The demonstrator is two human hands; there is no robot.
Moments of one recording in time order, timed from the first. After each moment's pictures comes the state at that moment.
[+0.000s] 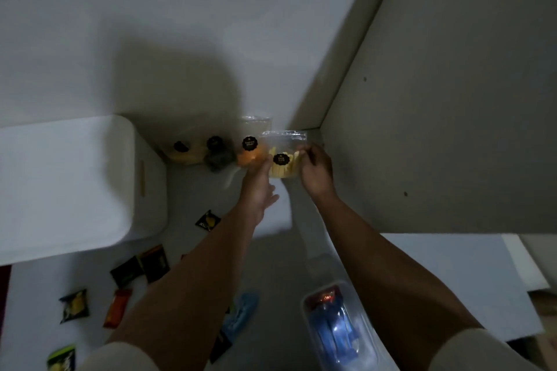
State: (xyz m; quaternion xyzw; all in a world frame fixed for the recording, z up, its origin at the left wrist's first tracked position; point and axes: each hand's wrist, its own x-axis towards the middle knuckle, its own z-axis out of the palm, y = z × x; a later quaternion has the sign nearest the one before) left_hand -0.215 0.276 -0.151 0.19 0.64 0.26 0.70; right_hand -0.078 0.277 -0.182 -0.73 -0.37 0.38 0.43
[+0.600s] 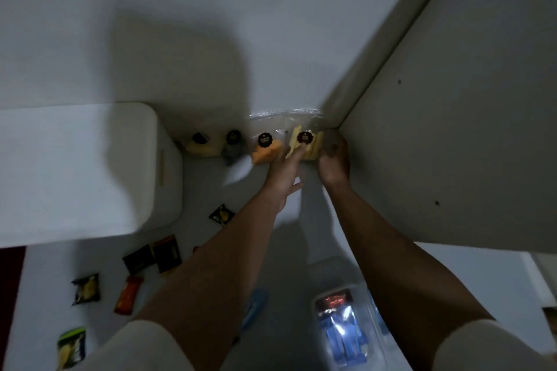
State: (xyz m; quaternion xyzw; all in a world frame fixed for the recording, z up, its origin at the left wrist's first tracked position) left_hand -0.203 0.297 -0.150 0.23 0.59 0.26 0.73; right_hand -0.073 0.305 -0.203 -0.80 -0.32 0.37 0.35
